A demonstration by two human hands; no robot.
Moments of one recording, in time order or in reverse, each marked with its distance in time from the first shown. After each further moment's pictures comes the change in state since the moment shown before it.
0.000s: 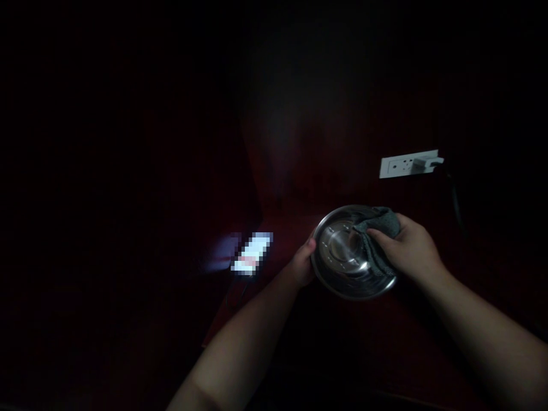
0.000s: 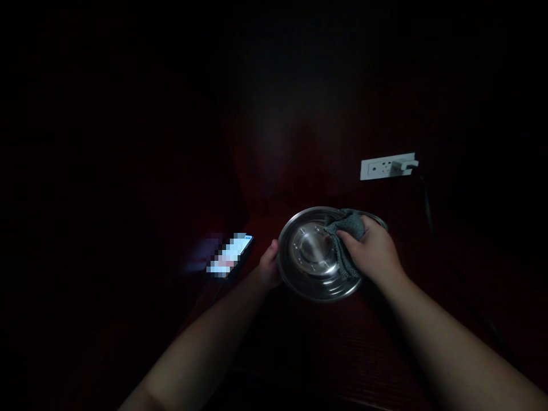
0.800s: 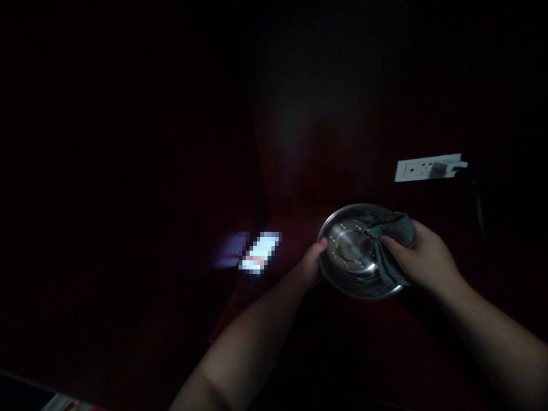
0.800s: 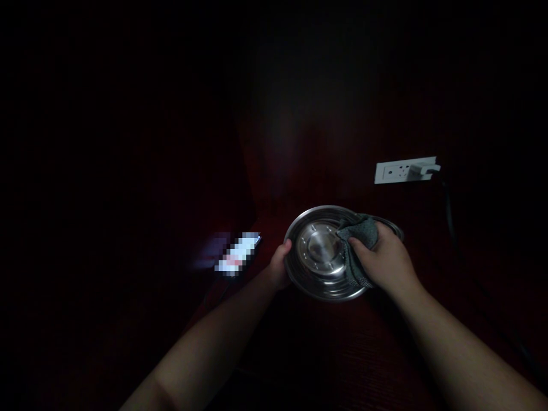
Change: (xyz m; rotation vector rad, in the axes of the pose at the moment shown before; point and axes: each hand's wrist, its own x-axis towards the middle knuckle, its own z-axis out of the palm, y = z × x) left_hand 0.008 -0.009 -0.013 0.016 0.038 -0.091; right_hand 0.001 0.008 0.002 0.023 -0.035 0.012
